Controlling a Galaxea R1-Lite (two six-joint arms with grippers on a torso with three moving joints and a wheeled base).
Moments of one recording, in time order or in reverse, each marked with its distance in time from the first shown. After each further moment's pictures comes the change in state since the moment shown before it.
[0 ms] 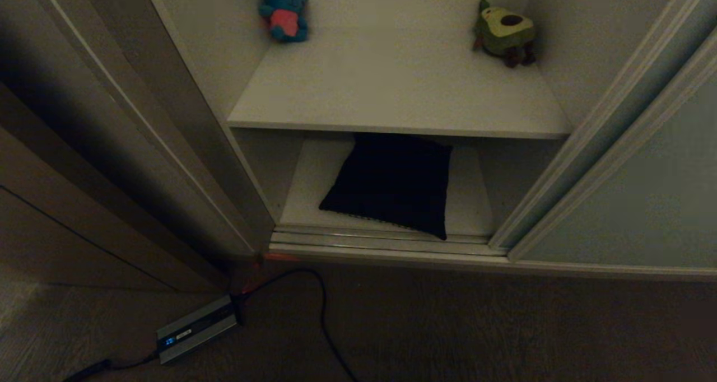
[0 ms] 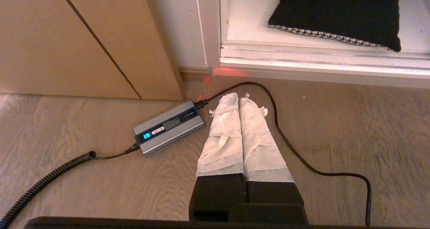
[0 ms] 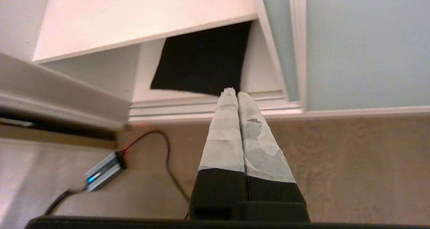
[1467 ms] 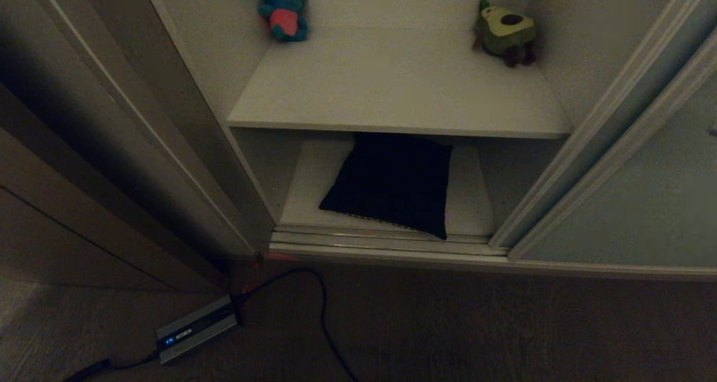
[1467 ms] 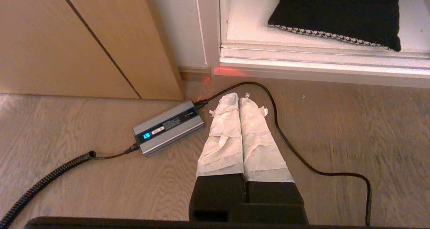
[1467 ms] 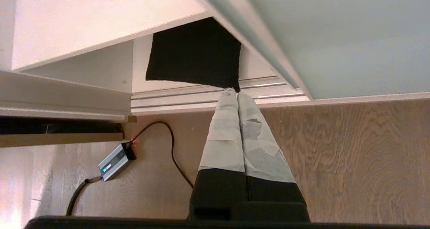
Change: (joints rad) left arm 0.000 0.000 0.000 0.000 0.000 0.000; right arm 0.079 0.412 -0.196 -0.035 -0.017 0.003
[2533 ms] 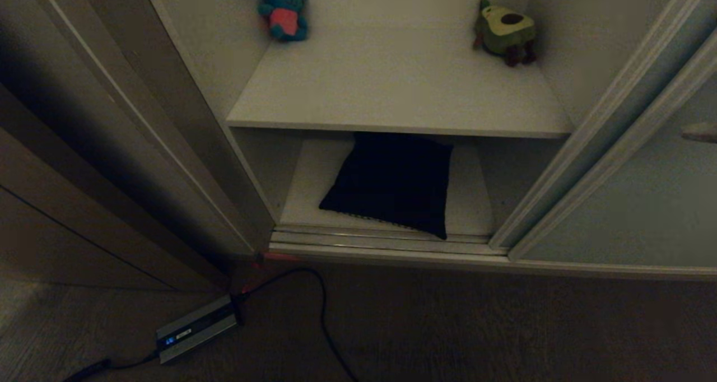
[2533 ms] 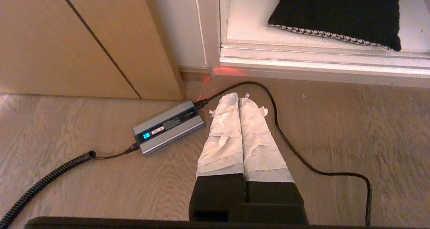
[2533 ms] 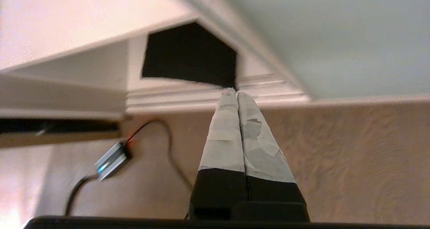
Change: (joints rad) left arm 0.000 0.000 0.000 0.000 0.000 0.000; right arm 0.060 0.091 -0.047 -0.024 -0.049 0.004
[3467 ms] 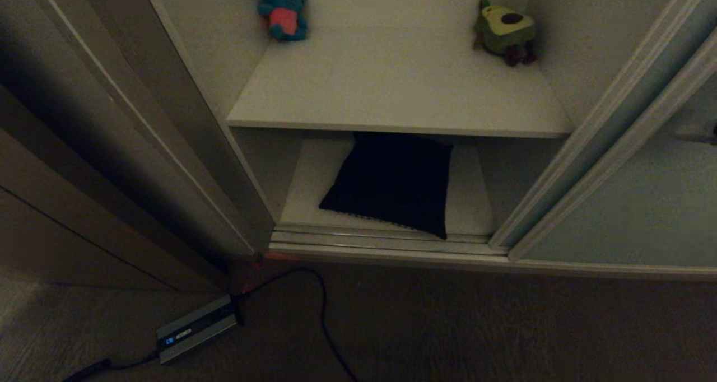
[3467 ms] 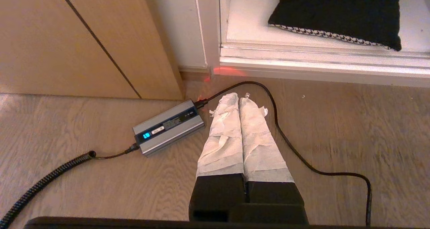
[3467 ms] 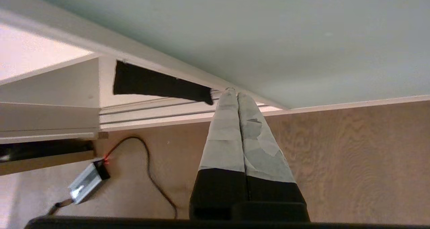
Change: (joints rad) left arm 0.000 0.000 0.000 0.000 0.000 0.000; right arm 0.023 0.089 -0.047 -0.053 -0.124 0.011
